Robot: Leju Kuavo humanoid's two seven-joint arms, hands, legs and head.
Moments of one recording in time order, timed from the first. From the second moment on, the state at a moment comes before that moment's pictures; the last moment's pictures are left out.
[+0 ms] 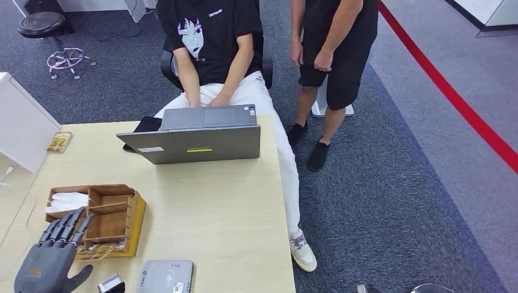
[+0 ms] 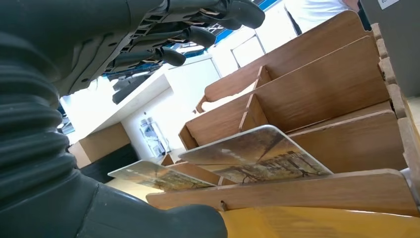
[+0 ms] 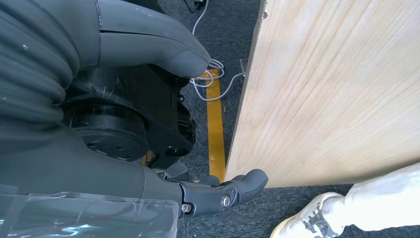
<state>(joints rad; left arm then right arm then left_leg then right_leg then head) 0.27 0.45 -0.21 -1.68 -1.19 0.12 -0.04 0.40 0.30 -0.40 -1.22 0.01 0.43 -0.07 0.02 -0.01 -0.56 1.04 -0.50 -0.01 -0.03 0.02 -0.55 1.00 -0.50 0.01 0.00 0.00</state>
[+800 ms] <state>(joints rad) 0.25 0.45 -0.21 -1.68 -1.20 0.09 -0.05 0.40 0.30 -0.40 -1.22 -0.01 0.42 -0.06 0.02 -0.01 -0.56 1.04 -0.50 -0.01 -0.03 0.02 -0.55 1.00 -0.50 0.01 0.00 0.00</state>
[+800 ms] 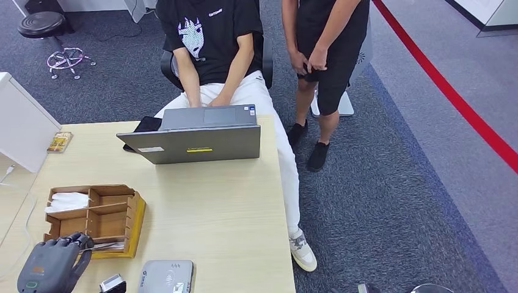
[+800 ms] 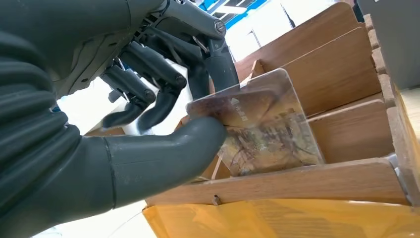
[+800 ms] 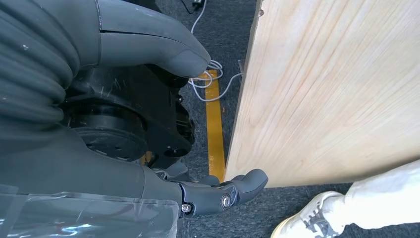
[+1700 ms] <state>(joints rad) -0.02 0.47 -0.15 -1.91 -1.13 -0.04 -0.10 0.40 0.30 -0.38 -1.21 0.01 0.41 -0.08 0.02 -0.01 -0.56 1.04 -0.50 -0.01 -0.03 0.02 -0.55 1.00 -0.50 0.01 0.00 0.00</state>
